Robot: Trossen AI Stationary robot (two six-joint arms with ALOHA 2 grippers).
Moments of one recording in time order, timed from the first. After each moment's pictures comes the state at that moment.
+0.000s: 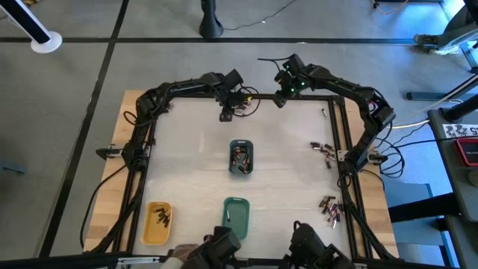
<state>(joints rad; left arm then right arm) 0.64 2.14 1.71 -0.79 0.09 0.72 -0.84 1.74 1.36 -0.65 -0.30 -0.11</state>
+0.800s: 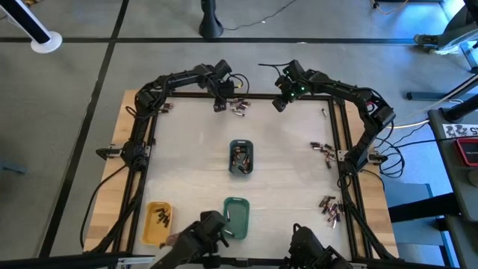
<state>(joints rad) 0.79 2.20 1.71 -0.77 0.13 0.63 -0.84 1.74 1.27 -0.58 -0.33 -0.07</state>
